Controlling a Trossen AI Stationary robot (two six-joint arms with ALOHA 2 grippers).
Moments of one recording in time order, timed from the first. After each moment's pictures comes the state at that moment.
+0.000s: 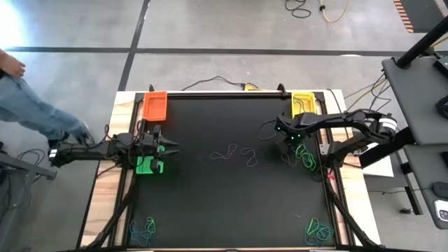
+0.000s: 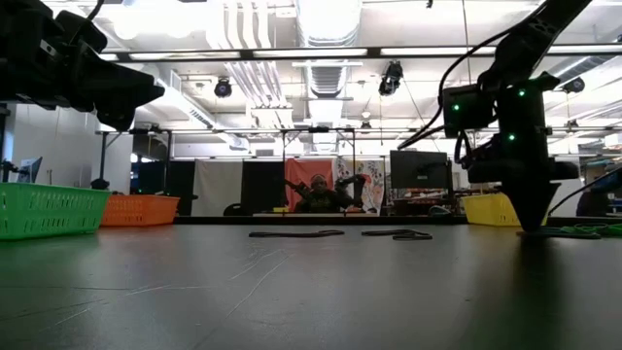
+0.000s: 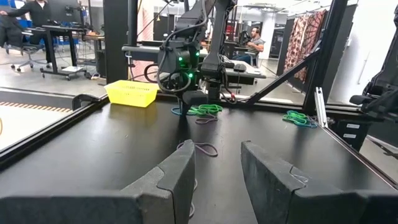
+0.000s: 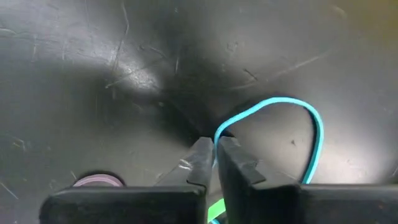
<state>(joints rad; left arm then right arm) 0.02 0.11 0.04 0.07 -0.04 -0.09 -0.45 1.45 0.63 -0.77 0.04 0.60</state>
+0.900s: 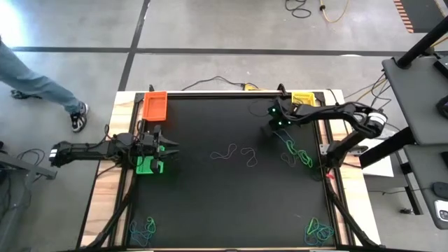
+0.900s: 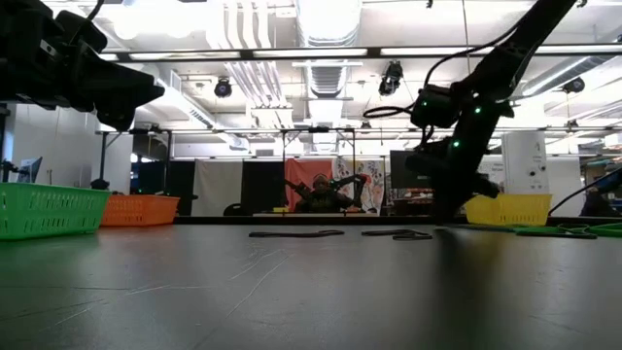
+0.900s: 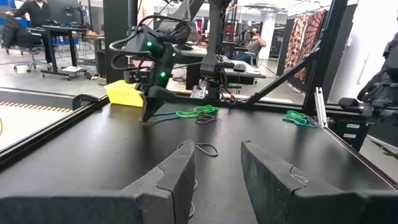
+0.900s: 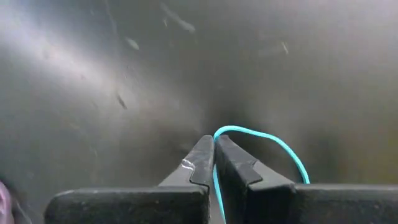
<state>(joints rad) 0.02 0.11 0.04 0.07 -0.04 -0.09 -0.61 1.55 0.70 -0.26 -0.03 0.42</state>
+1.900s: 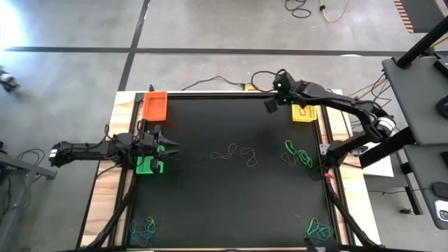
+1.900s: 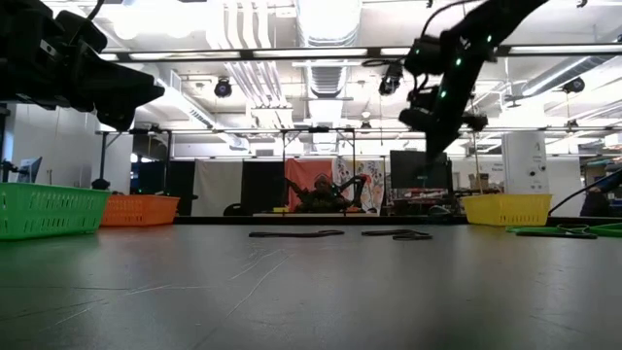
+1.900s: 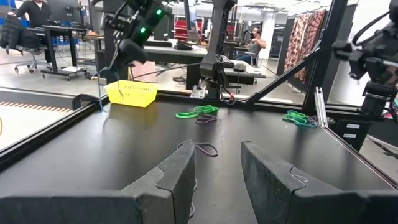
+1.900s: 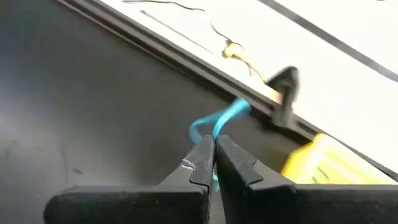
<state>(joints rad) 0.02 0.11 0.04 0.07 -0.04 -0.09 -0.71 1.43 1.06 -0.62 0.29 0.22</state>
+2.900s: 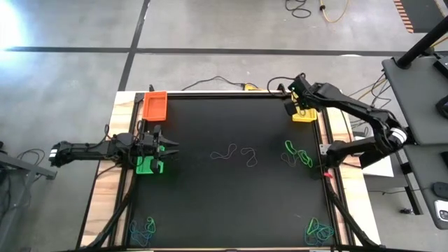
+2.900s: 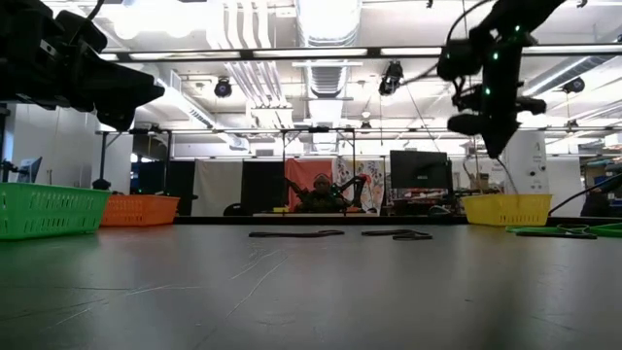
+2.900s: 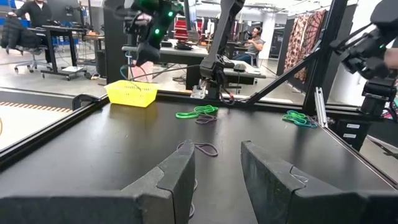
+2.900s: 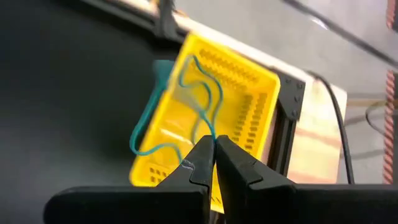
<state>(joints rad) 0.02 0.11 0.04 0.07 -0.04 -0.09 -0.81 1.28 0.97 -0.94 0.45 0.34</state>
